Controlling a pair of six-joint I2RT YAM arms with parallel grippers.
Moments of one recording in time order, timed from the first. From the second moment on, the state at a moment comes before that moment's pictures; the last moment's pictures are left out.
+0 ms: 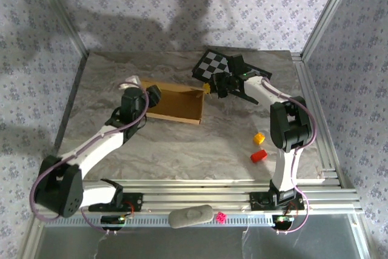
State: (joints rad) left arm -0.43 1.21 0.74 0.09 -0.25 -0.71; right arm 0.34 1.95 1.50 -0.41 -0.64 1.67
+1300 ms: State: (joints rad) left arm -0.11 1.41 0.95 -0.44 0.30 -0.97; right arm 0.36 1.98 1.64 -0.72 -0.58 1.27
